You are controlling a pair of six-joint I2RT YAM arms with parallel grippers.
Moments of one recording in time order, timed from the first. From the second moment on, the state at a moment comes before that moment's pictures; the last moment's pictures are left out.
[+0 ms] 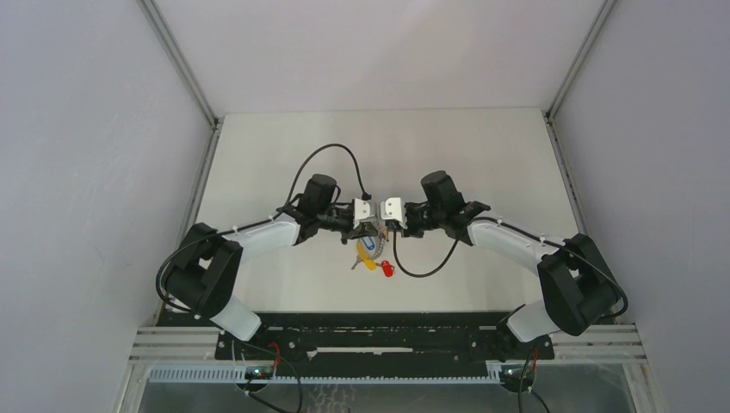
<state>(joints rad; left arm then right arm) -0.55 1.57 0.82 0.06 0.84 0.63 0.58 1.46 0.86 -0.15 -0.69 -0.87</state>
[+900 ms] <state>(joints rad) -0.55 1.57 0.82 0.06 0.85 0.63 0.58 1.48 0.86 -0.15 -0.69 -0.87</state>
